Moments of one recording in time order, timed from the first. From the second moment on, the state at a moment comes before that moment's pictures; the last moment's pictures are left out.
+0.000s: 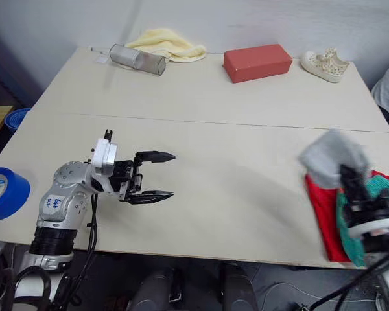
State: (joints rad) left arm -0.42 0.46 0.03 -0.05 -0.54 0.23 -1.25; right arm 0.35 -0.39 -0.83 -0.63 1.96 0.45 -0.30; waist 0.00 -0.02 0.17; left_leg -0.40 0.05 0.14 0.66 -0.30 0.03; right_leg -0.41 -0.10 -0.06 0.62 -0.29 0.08
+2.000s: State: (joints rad) left arm -0.41 0.59 0.01 0.08 -0.39 0.11 -1.20; right arm 0.67 -0.93 -1.03 -0.67 1.02 0.59 0.84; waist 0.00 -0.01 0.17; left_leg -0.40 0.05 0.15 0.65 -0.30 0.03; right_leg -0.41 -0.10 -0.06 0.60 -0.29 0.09
